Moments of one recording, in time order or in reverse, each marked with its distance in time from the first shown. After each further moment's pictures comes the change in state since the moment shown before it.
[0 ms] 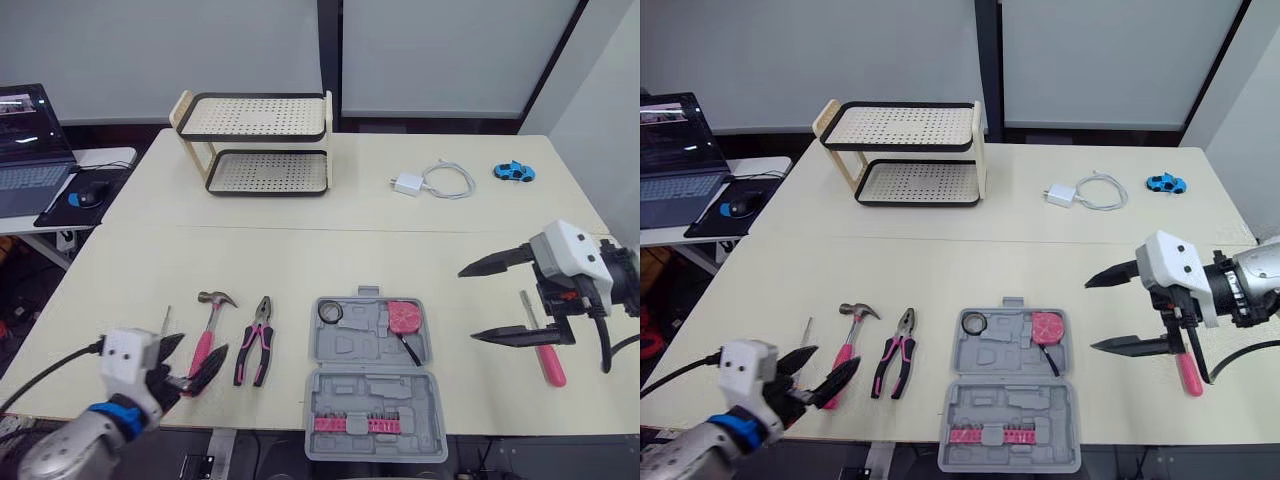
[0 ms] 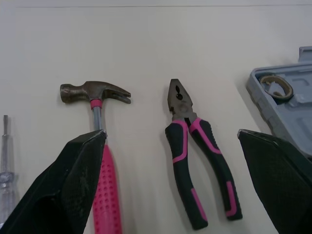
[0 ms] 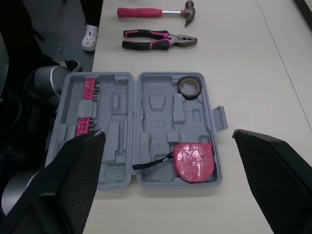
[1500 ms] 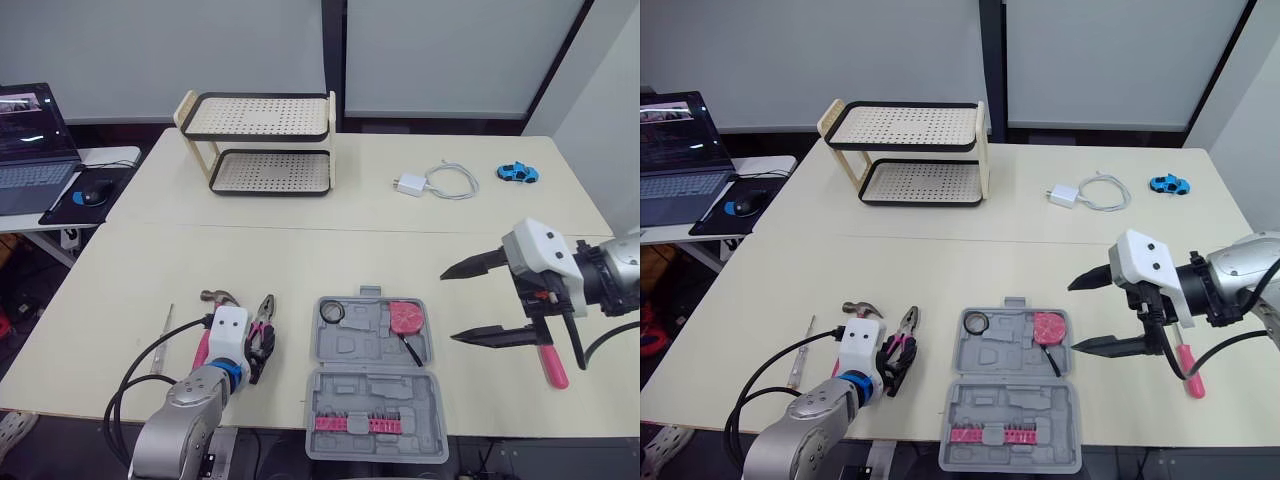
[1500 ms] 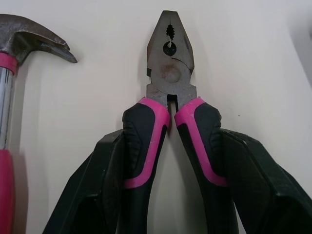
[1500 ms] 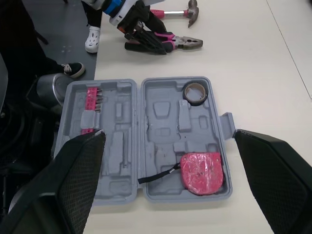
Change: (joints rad) left arm -0.311 -0.078 -0.361 0.252 0.245 0.165 0.254; right arm -0.015 -0.002 0.007 -0.084 0.031 0.144 -0.085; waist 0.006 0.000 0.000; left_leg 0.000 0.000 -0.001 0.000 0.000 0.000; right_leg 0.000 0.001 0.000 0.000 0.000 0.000
